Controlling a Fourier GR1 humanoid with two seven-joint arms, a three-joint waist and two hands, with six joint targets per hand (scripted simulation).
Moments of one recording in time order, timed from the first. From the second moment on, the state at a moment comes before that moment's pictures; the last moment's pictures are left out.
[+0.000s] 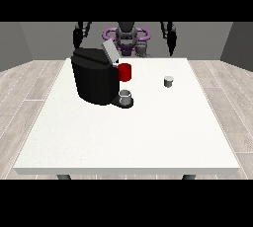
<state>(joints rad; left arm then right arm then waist) 0.02 0.09 0.01 -1.55 0.03 0.00 0.00 -0.01 -0.12 -0.02 -1.57 0.01 0.00 -0.01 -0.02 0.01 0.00</state>
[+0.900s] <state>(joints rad) -0.20 0.49 0.08 -1.32 -0.18 -0.22 -0.14 -0.09 -0.05 0.05 -1.60 0.17 -0.14 0.00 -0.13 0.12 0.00</state>
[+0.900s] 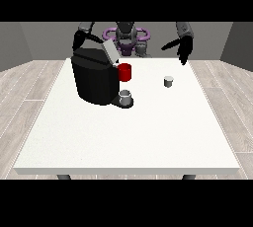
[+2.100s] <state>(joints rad) -0.51 0.51 0.01 -0.87 -0.54 -0.06 -0.28 -0.25 -0.02 0.06 -1.48 0.17 -0.16 0.04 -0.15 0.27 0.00</state>
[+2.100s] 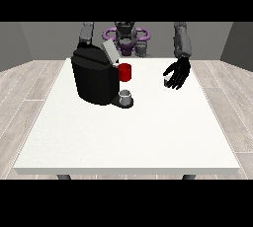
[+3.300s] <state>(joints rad) -0.65 0.48 -0.08 -0.66 -0.81 -0.04 -0.32 -0.27 -0.03 0.02 -1.28 0.18 -0.19 -0.03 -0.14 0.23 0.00</state>
